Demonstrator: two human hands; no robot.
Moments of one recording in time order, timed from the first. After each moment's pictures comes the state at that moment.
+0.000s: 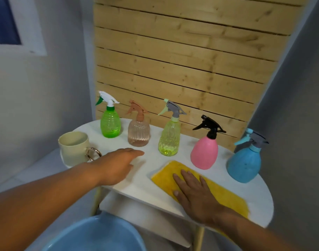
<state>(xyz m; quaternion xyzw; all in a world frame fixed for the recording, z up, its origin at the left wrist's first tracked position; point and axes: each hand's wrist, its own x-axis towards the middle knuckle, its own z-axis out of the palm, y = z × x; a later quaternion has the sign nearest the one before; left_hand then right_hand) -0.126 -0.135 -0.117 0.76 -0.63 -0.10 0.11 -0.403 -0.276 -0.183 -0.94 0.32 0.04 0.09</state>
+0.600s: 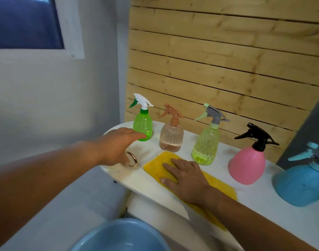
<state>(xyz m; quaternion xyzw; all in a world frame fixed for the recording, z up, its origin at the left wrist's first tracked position) -0.029 -0.095 -0.075 0.81 -0.59 -0.04 0.03 -0.245 -0.270 -0.179 -0.98 0.22 0.00 0.00</state>
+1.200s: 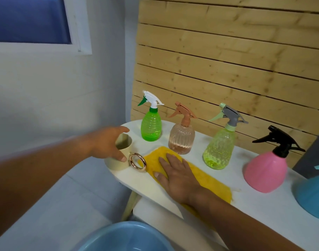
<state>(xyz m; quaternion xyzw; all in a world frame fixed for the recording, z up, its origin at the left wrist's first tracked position) 0.020 -0.079 -0.081 0.87 -0.44 -0.16 0.12 -0.190 -0.250 -0.189 -0.97 0.22 0.01 0.10</state>
